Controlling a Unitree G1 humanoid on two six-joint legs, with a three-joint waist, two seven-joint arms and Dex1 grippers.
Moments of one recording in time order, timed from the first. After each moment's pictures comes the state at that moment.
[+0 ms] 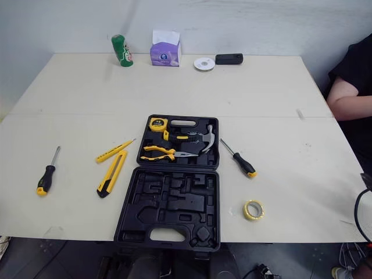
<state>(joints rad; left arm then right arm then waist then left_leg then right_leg) 0.30 1.16 1.05 1.09 -0.35 -0.10 -0.75 -0.24 -1.13 -0.41 1.17 0.17 -0.59 0.81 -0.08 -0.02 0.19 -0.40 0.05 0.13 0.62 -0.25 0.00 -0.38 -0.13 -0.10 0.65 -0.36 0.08</state>
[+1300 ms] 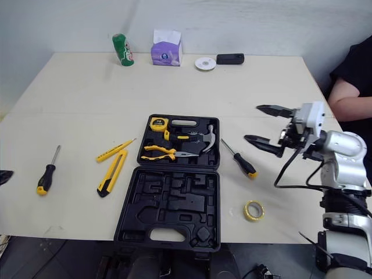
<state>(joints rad) 0.14 1.08 1.04 -0.24 -0.77 1.47 -0.42 -0.61 -0.70 -0.15 0.31 0.53 -0.09 1.38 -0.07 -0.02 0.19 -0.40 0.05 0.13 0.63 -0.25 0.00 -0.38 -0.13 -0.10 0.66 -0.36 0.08</state>
